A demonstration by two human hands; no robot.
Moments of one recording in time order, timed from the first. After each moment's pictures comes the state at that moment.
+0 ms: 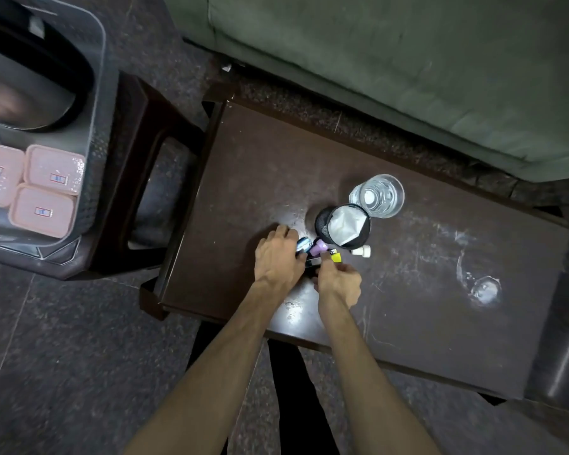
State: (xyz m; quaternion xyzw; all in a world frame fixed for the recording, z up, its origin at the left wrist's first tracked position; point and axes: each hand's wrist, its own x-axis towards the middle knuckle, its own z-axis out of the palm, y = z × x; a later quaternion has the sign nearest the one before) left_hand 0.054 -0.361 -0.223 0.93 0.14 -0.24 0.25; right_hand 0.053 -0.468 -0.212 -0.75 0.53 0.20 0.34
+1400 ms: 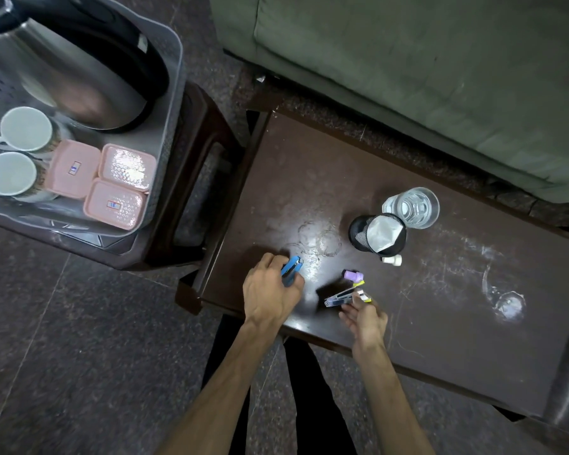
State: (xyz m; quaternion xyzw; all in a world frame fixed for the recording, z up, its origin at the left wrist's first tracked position) left_hand -0.025 -0.299 -0.177 0.87 0.30 -0.15 0.37; right_hand -0.005 -0.479 -0.189 -0.60 0.56 0.18 0.54
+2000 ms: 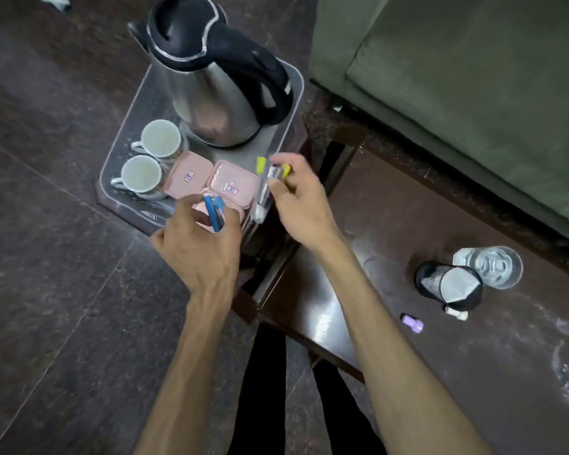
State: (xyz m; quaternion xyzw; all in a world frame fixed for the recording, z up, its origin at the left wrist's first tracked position) left_hand -0.014 -0.091 -0.085 0.75 0.57 0.19 0.26; right_hand 0.107 -0.171 -0.086 -0.79 -0.10 0.33 0.50
